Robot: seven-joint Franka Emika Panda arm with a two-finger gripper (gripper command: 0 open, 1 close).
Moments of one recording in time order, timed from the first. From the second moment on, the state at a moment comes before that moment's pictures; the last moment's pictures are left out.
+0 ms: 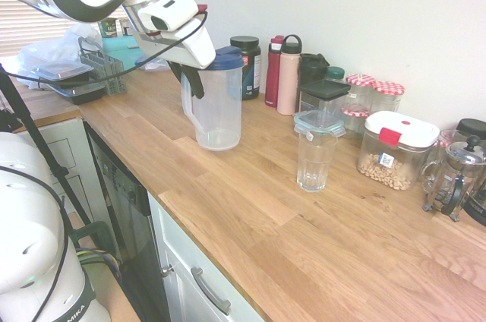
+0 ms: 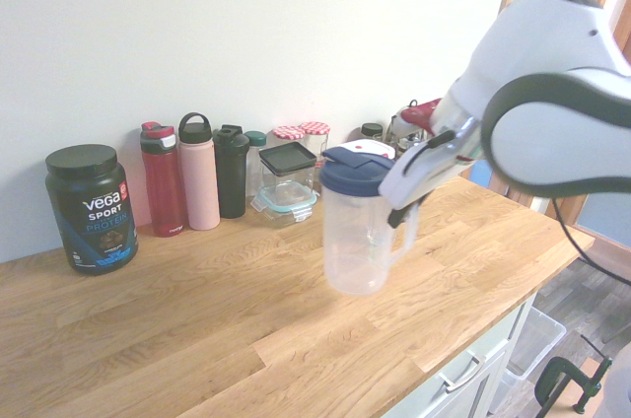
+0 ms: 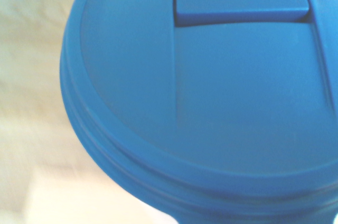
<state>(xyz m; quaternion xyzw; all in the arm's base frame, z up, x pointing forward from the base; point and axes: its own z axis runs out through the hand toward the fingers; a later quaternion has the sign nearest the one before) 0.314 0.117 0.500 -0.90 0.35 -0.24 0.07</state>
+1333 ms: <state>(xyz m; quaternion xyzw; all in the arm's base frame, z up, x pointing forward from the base) 0.410 0.197 0.447 -0.91 0.34 -0.23 0.09</state>
